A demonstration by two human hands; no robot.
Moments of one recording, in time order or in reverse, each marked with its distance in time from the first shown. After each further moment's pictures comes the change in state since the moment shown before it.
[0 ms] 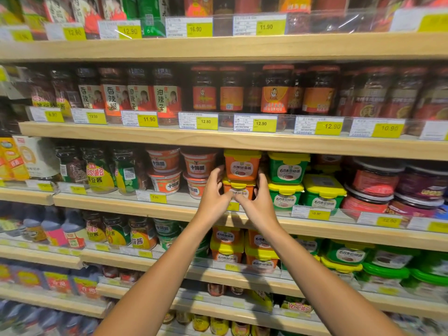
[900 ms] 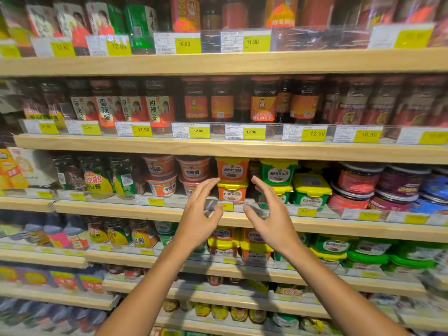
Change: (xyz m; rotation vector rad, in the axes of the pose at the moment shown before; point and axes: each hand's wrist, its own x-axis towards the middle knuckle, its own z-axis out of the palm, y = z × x) left_hand -0.065 0.048 -0.036 0.378 -0.042 0.234; right_hand -0.055 -0.034 -0.066 -0.214 -0.104 -0.249
